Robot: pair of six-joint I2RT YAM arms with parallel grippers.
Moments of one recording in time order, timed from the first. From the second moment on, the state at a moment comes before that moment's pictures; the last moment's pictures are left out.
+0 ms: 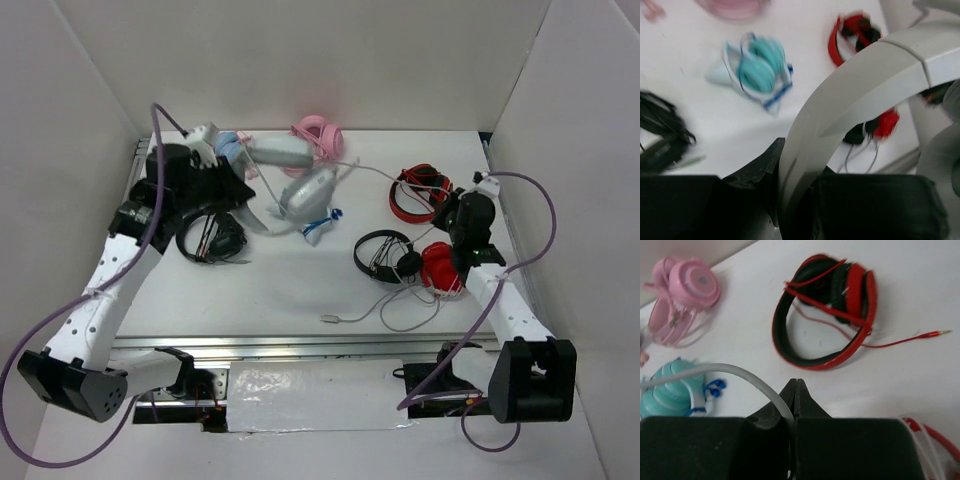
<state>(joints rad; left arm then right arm) -0.30 1.16 1.28 -0.59 0.27 -0.46 -0.04 1.10 0.68 0.11 0.08 0.44</state>
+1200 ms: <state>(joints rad) 0.03 1.48 1.53 -0.76 -0.09 -0.69 1.26 1.01 0.88 -0.56 0.75 0.54</state>
